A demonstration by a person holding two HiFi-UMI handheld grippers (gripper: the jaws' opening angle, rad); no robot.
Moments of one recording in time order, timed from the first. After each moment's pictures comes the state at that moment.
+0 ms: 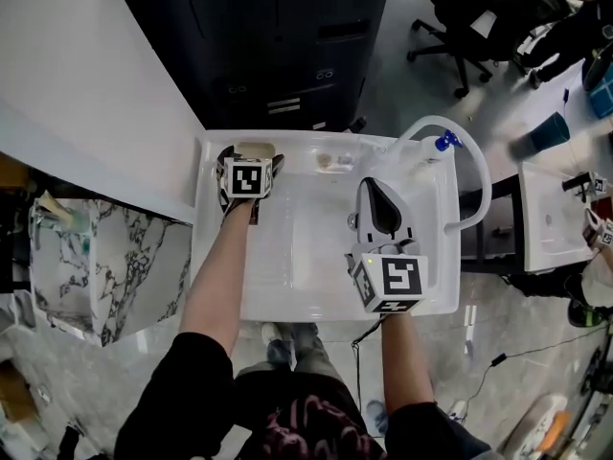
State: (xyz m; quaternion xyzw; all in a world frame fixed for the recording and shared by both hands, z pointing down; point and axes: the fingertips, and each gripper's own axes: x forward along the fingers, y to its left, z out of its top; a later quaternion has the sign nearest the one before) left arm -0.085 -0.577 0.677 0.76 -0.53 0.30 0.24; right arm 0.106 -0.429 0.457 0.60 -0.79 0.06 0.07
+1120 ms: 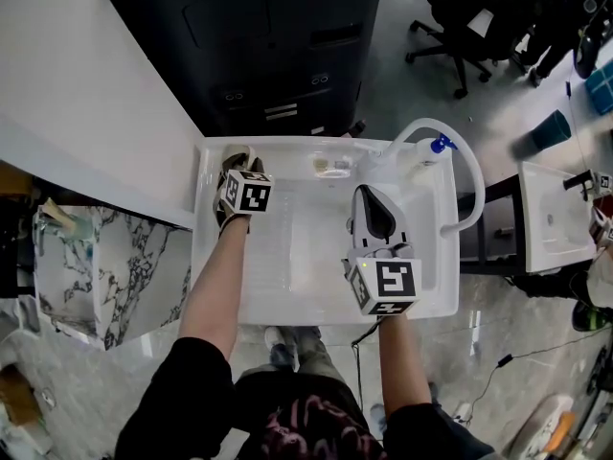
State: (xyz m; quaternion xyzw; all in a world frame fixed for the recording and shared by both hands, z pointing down) left arm -0.090 -0.572 0.669 0.74 -0.55 0.37 0.12; right arm 0.114 -0.426 0.469 0.60 -0.79 0.08 0.07
